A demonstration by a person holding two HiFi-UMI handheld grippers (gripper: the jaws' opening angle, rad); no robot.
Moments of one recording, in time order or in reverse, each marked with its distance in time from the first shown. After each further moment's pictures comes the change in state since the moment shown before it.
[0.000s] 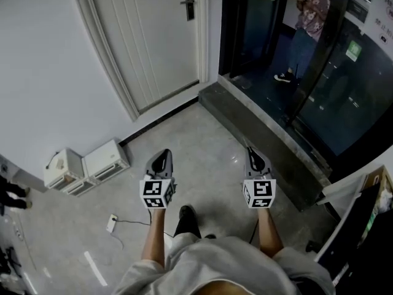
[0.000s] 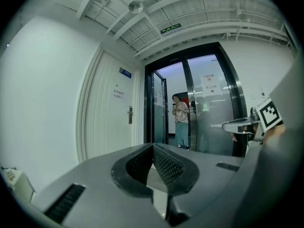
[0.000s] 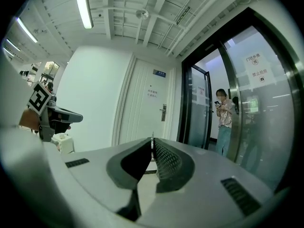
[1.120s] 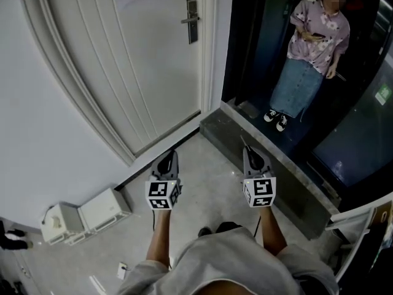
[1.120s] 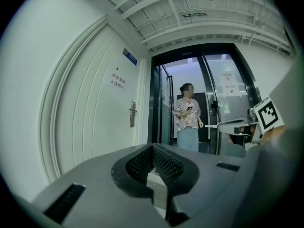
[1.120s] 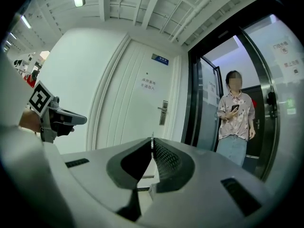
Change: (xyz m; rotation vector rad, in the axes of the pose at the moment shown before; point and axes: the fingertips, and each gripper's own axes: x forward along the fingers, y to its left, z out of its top) left arm 0.379 0.212 0.041 -0.036 -0.029 -0.096; right arm 0.424 -0.030 0.047 -0.048 0.003 -0.033
